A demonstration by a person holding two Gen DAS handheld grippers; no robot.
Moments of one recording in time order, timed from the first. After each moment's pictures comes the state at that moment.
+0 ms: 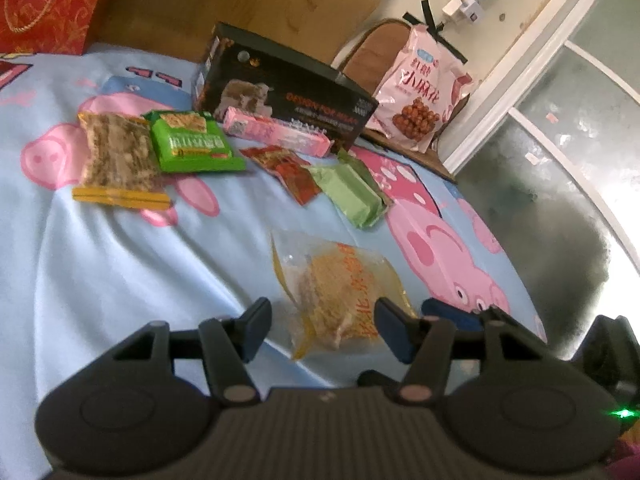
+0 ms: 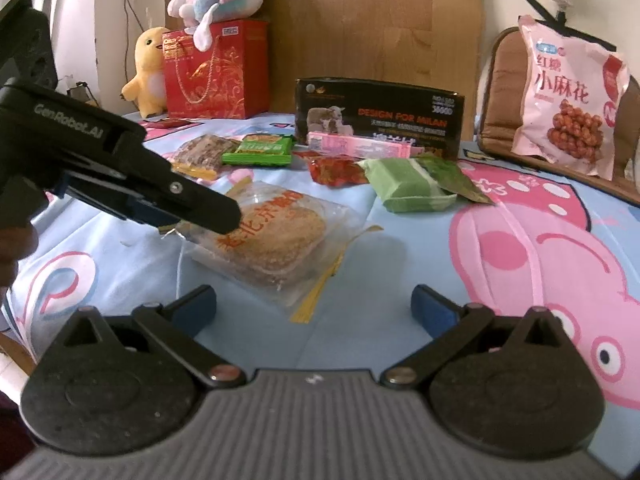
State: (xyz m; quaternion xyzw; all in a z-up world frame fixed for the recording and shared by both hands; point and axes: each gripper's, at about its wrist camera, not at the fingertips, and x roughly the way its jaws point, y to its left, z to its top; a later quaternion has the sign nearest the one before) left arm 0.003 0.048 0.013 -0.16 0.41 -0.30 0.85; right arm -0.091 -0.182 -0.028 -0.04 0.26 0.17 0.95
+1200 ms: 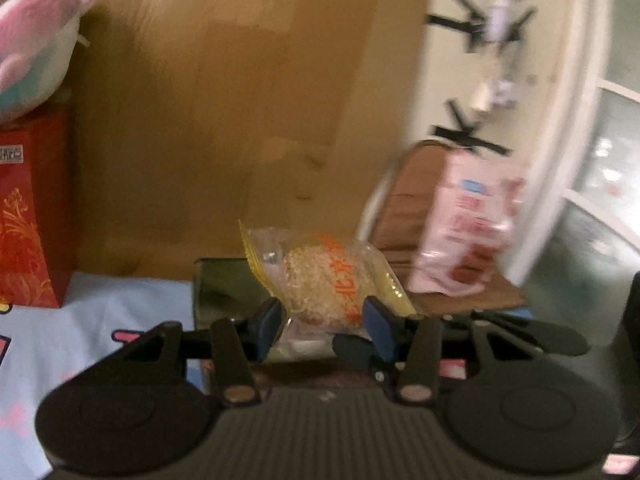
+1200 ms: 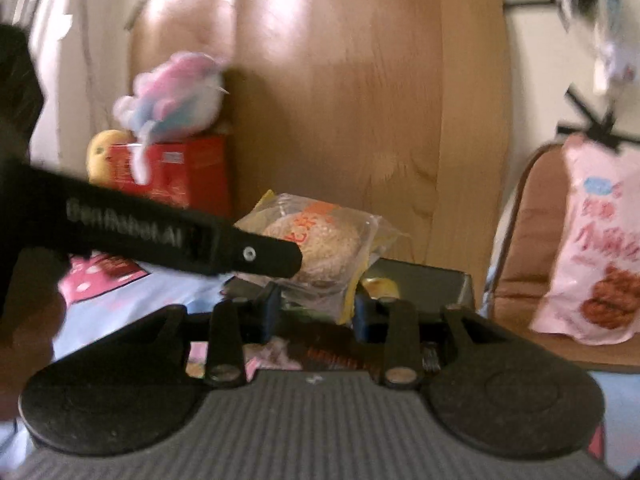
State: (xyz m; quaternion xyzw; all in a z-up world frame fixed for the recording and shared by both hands) left arm 0.181 -0.006 0.103 -0.07 0.28 -0.21 0.93; right arm 0.119 -0.176 0.064 -0.01 0.18 0.19 0.96
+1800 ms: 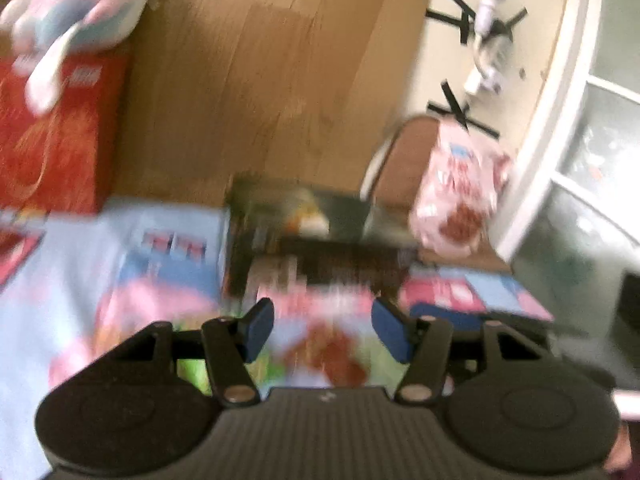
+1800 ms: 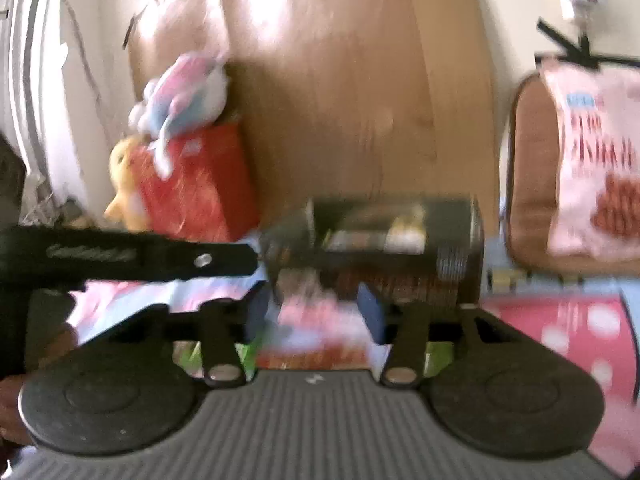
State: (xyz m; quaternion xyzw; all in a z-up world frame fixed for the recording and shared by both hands) left arm 0.065 0.034 0.059 -0.10 0.29 -0.21 0.93; right arm 0.028 -0.193 0.034 0.05 0.21 0.22 0.95
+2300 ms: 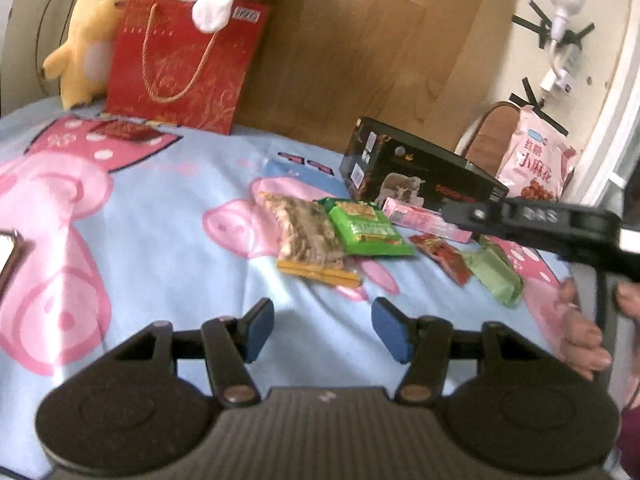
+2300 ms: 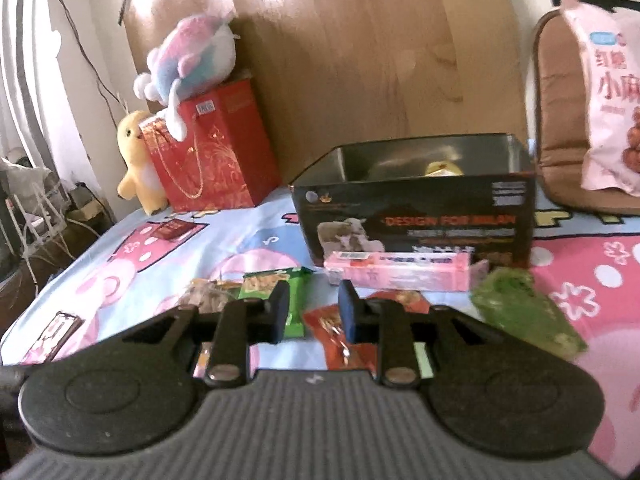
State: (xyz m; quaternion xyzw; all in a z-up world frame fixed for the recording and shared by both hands) left arm -0.003 0.111 0.007 -0.14 0.32 -0.11 0.93; right arm 0.057 -0.150 0.027 0.08 0.27 0.23 0.93
